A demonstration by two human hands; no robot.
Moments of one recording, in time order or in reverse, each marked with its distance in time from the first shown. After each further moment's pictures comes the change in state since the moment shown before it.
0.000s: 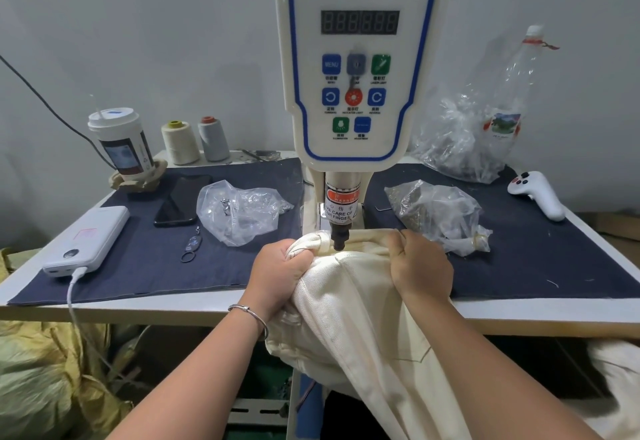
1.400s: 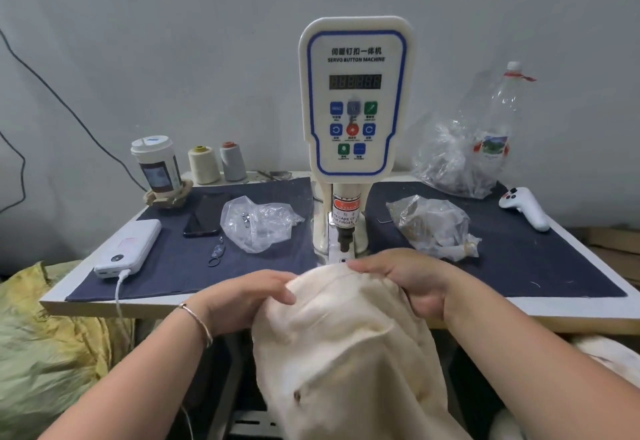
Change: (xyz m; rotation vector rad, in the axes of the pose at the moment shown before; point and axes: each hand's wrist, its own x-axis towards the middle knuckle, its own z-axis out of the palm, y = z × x) left_hand -0.061 0.063 -0.091 -0.312 -0.836 -0.342; right_hand -0.049 -0.062 -0.112 0.936 -1.167 0.422
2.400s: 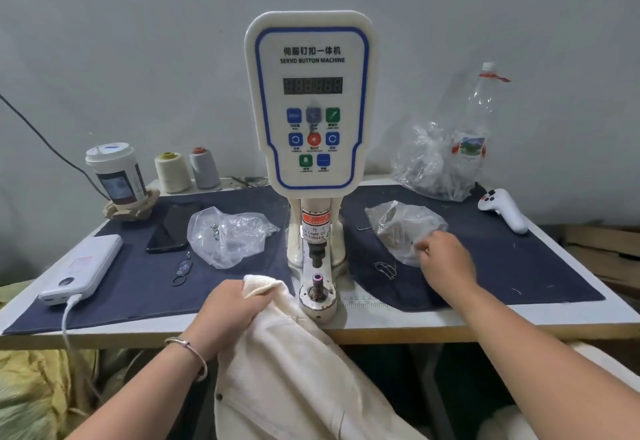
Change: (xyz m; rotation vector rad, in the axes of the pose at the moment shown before) left_hand 0.052 -0.029 -0.003 0.493 0.837 0.014; right_hand 0.063 0.019 -0.146 -1.168 1.065 -0.325
